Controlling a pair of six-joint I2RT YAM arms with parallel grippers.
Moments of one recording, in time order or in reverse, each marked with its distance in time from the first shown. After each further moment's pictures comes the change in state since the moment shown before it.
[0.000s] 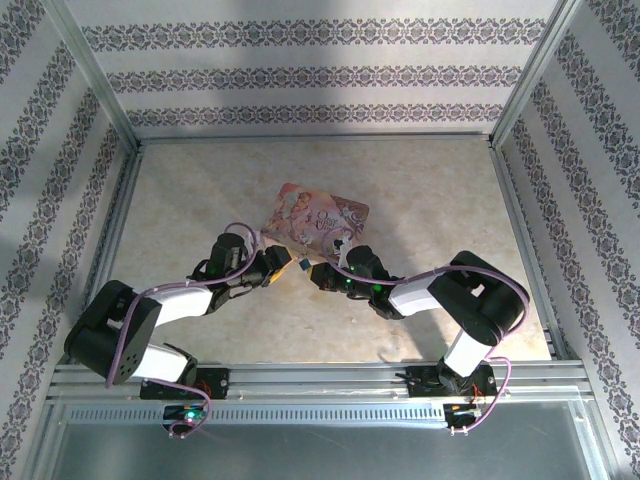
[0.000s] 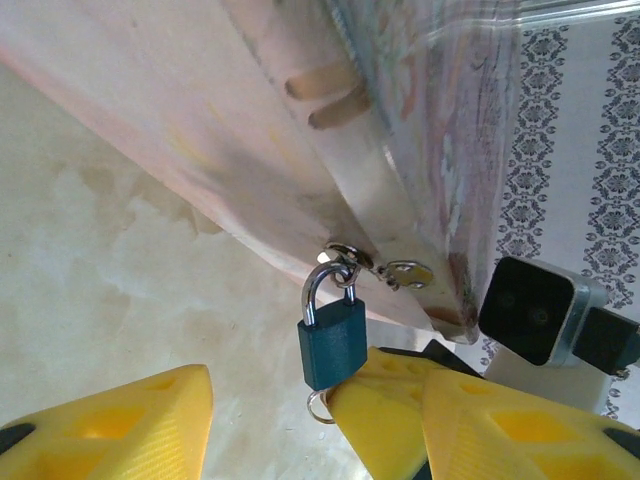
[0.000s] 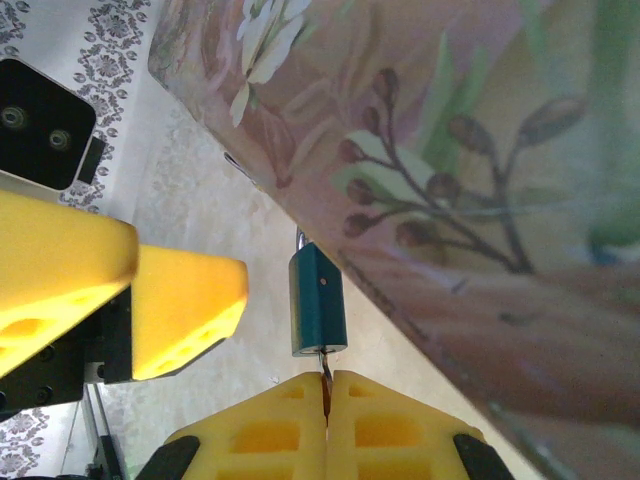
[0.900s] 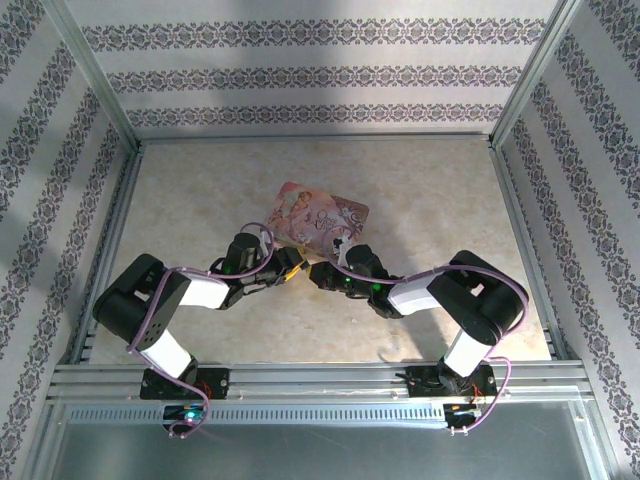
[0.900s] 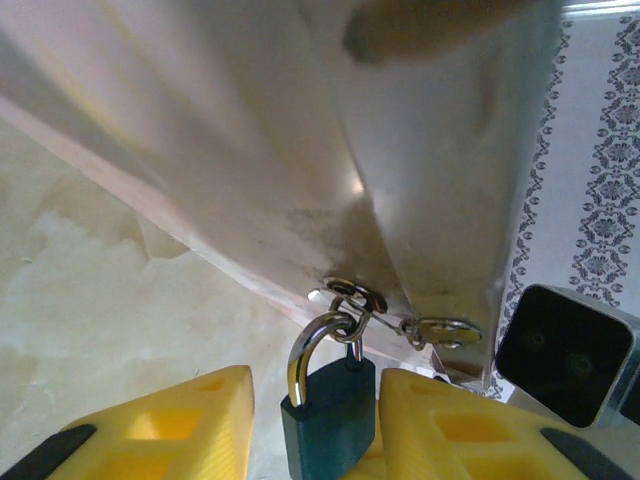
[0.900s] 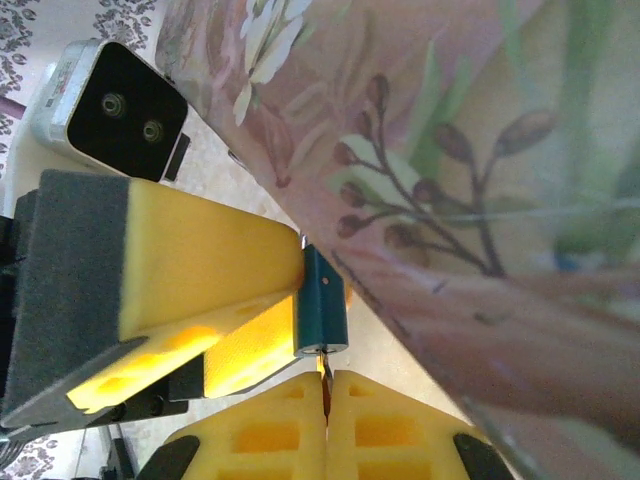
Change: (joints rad) left arm -0.066 0.209 0.057 0.190 -0.020 -0.108; right arm 0.000 0.006 0.012 0.001 -0.010 0.026
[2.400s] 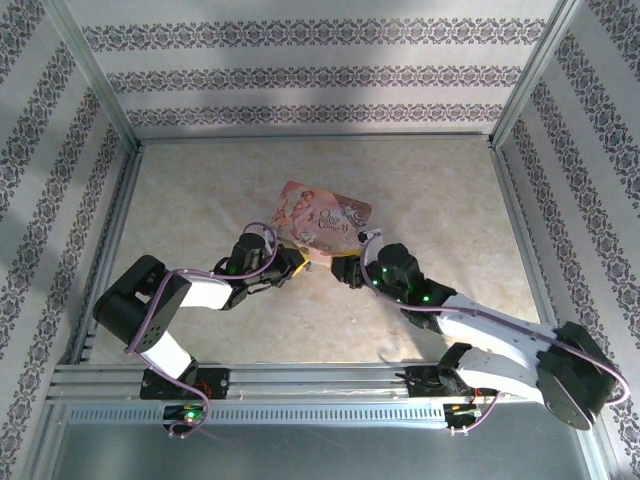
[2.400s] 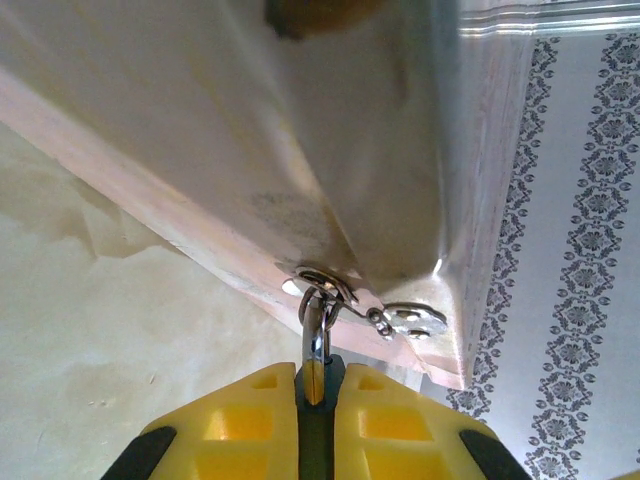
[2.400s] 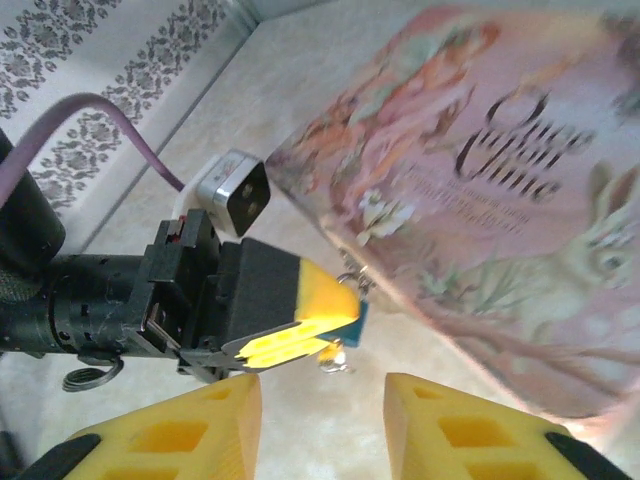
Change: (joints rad) left arm -0.040 -0.015 0.020 -0.010 -0.060 -0.047; right arm 0.005 -0.655 -0.034 -0.546 0.244 -0.438
